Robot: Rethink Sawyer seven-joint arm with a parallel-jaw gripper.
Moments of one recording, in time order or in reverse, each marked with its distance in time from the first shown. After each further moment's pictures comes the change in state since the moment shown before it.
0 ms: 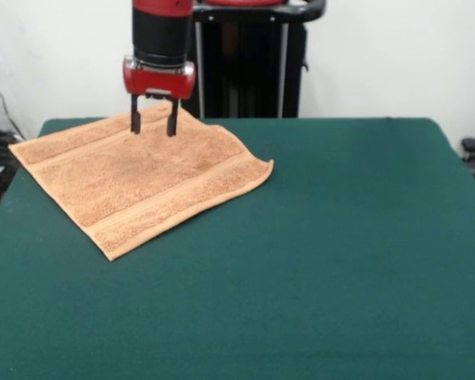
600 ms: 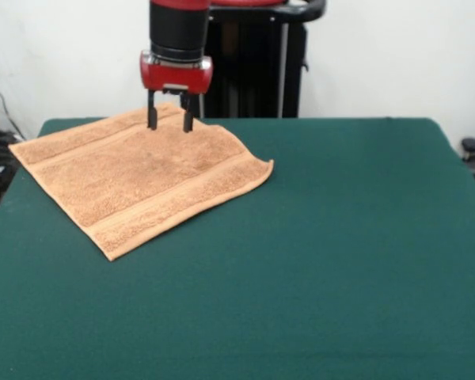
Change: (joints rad) arm 0.046 -0.020 0.000 0.031 0.040 0.000 0.000
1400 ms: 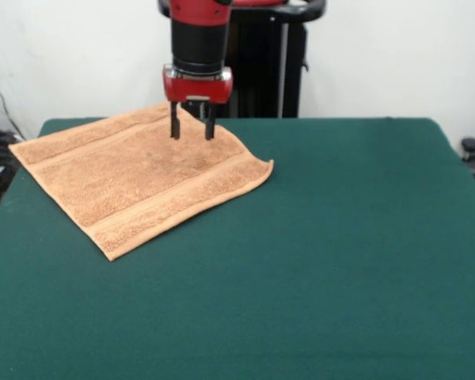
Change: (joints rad) arm 0.035 0.078 0.000 0.006 0.019 -0.036 0.000
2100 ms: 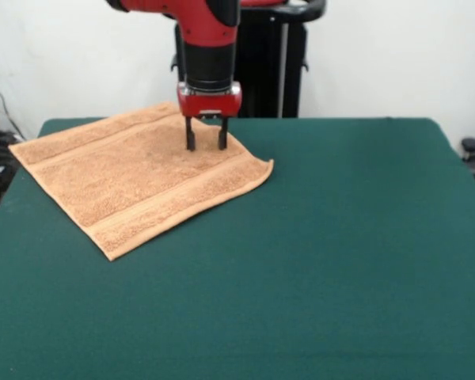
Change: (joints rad) arm -0.021 0.141 -0.018 0.026 -0.040 -0.155 0.000
